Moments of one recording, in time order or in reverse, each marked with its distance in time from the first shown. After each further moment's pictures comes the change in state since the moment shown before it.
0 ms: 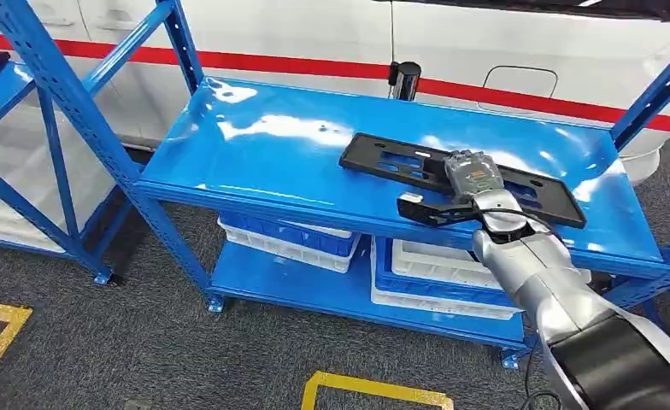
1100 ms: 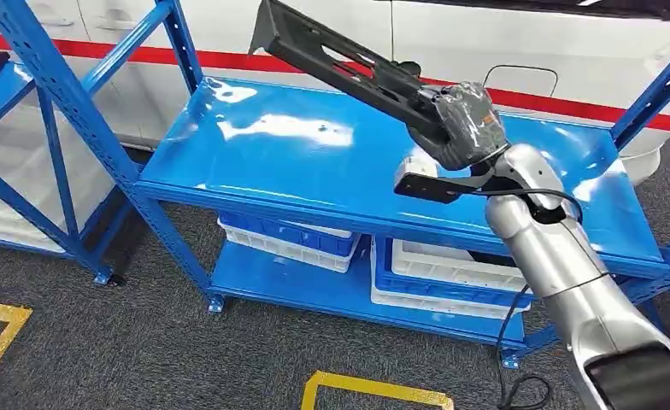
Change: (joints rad) left arm -0.005 -0.011 0.110 0.000 0.022 0.109 -0.118; right arm 0.110 -0.109 -0.145 -0.761 -0.424 0.026 -0.447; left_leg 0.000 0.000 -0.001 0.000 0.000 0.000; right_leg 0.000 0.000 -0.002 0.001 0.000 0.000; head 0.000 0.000
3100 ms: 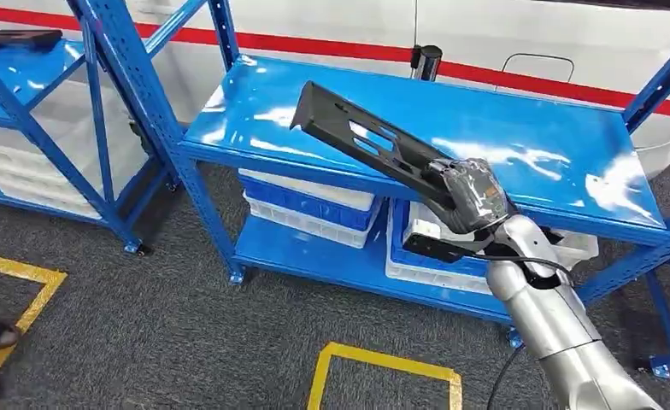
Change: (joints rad) left arm -0.016 0.012 -0.027 0.000 -0.167 -0.104 0.245; right arm 0.271 -0.019 -0.117 -0.028 0.113 -0.032 0.010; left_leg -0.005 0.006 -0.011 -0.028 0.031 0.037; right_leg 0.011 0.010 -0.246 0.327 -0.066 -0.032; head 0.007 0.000
